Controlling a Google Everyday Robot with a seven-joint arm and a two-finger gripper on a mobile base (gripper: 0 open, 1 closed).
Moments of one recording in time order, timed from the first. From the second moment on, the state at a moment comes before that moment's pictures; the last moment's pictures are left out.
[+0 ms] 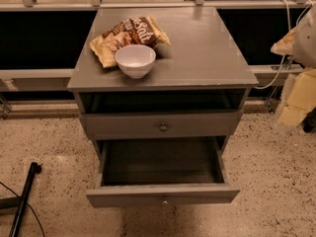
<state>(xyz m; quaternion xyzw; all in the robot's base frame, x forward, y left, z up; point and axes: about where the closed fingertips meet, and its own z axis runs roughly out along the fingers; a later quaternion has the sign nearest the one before) 0.438 -0.217 0.976 -0.60 0.78 -0.03 0.16</state>
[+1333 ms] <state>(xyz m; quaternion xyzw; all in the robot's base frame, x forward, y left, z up) 0.442 -0.208 0.740 -0.58 0.74 0.16 0.29</state>
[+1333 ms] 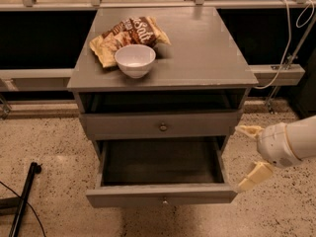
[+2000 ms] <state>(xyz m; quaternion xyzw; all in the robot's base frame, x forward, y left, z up) 0.460 -0.204 0.718 -0.58 0.74 0.17 0.29</state>
